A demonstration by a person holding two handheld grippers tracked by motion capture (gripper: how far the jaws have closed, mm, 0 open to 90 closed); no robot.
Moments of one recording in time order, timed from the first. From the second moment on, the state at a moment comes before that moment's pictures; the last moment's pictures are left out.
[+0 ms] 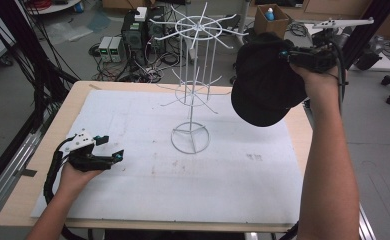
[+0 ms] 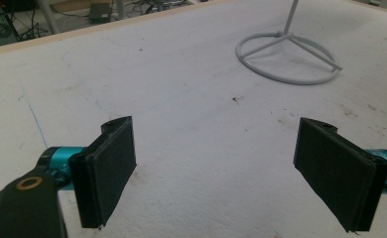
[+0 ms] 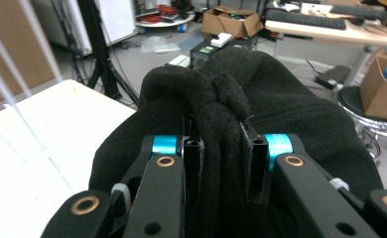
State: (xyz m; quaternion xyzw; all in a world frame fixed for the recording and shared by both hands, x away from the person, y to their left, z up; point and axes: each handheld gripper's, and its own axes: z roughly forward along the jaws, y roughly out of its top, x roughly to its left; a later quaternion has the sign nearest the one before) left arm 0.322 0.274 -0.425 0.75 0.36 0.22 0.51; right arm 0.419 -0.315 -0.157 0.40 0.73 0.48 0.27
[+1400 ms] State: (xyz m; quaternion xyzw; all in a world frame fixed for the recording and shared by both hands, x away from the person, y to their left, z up) left arm 0.321 0.273 -0.425 0.75 0.36 0.22 0.50; right arm 0.347 -0.323 -0.039 0.34 0.72 0.52 0.30
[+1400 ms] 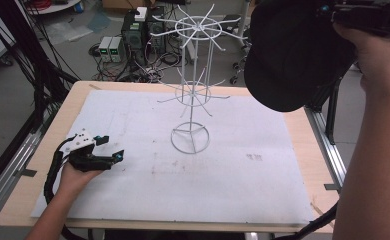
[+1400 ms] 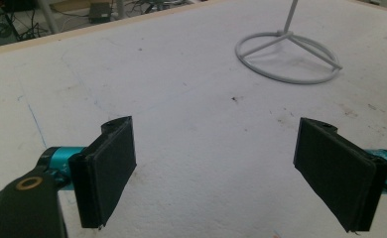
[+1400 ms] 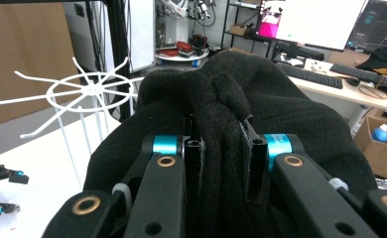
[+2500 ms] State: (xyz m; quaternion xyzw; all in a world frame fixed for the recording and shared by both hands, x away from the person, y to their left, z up) left arm 0.321 0.272 -0.425 0.76 0.36 0.22 0.50; right arm 0.368 -0.300 -0.074 0.31 0.73 0.57 0.21
